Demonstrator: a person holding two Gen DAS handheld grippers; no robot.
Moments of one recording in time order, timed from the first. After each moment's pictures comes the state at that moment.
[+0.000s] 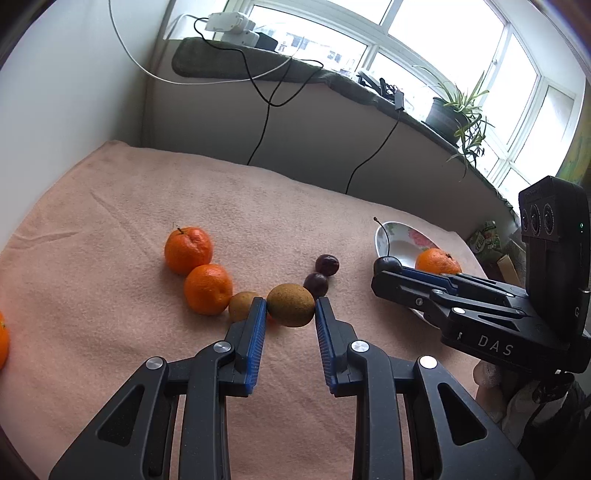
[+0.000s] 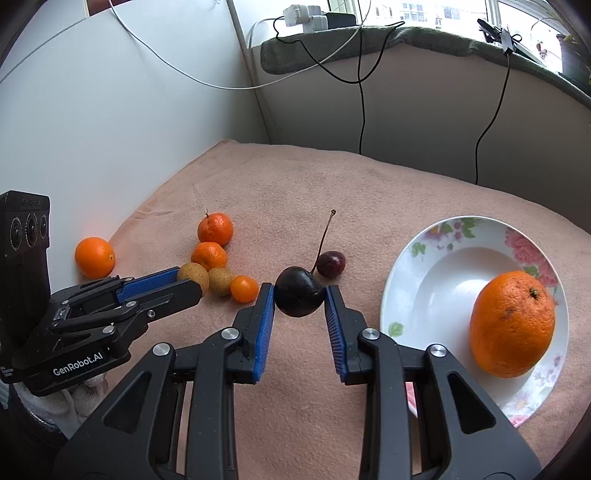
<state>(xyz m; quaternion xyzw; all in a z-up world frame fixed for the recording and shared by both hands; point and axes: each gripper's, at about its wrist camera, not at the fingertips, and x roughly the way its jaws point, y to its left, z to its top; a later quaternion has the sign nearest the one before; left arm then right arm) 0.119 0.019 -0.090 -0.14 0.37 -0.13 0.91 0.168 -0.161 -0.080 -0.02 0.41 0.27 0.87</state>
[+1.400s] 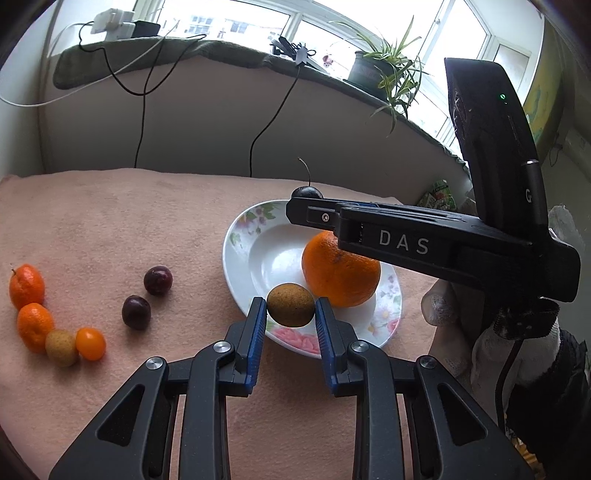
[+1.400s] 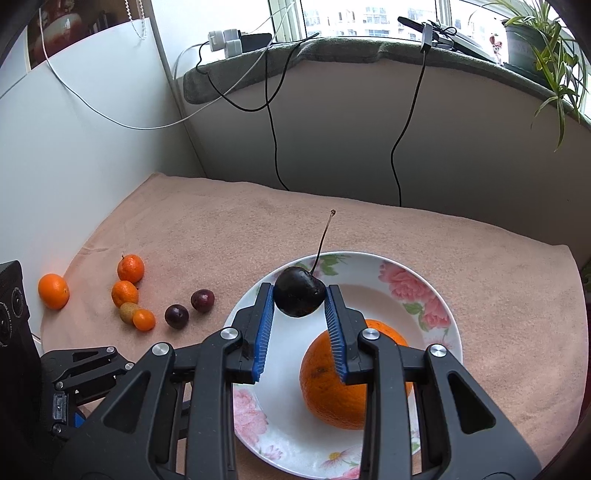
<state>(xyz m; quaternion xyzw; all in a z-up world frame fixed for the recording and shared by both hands) 0.150 -0.100 -0.081 -0.10 0.39 -0.23 0.89 0.222 -0.241 -0.065 -0.01 0.41 0.20 0.89</state>
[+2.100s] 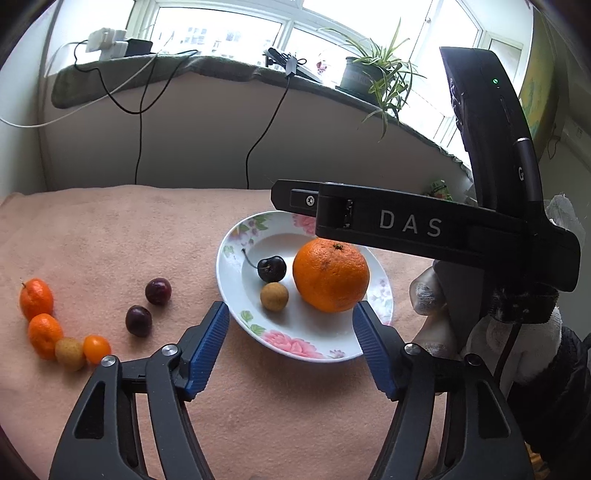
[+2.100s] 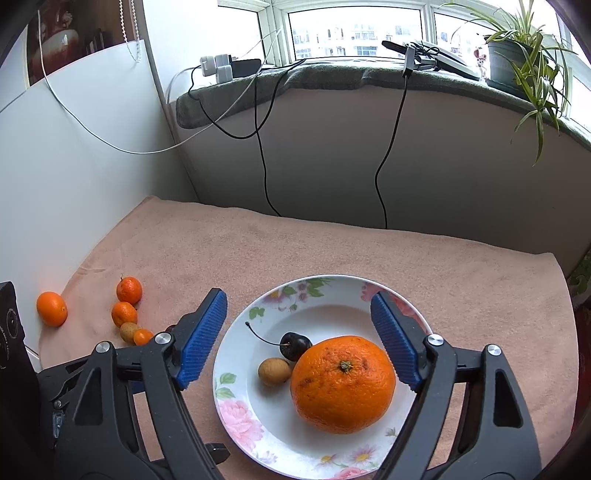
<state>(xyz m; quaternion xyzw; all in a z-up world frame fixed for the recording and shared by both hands) 0.138 -0.110 -0.068 -0.07 0.37 -0.23 0.90 0.216 -0.249 -0.046 0.00 0.37 0.18 0.91</state>
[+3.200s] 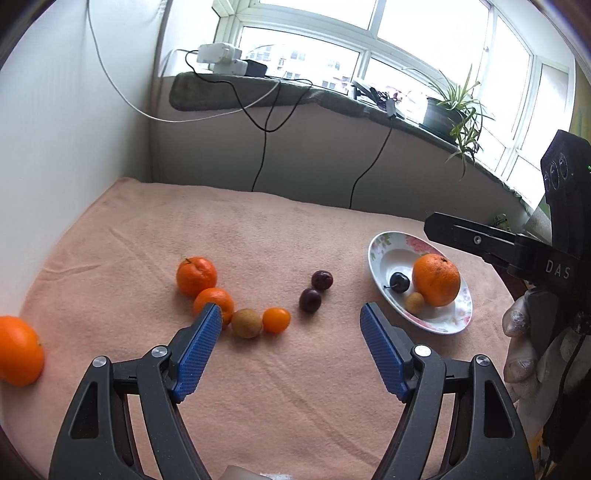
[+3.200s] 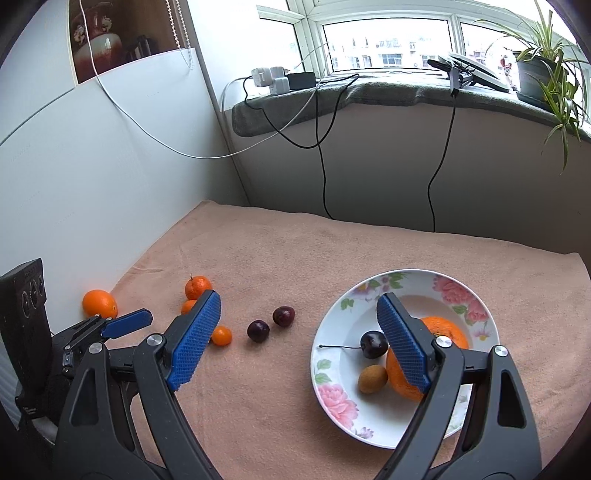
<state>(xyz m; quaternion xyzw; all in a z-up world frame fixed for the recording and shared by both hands) 0.102 0.012 -0.060 -0.09 0.35 -0.09 0.93 0.167 -0.202 -0.030 0.02 0.35 0.26 0.90</state>
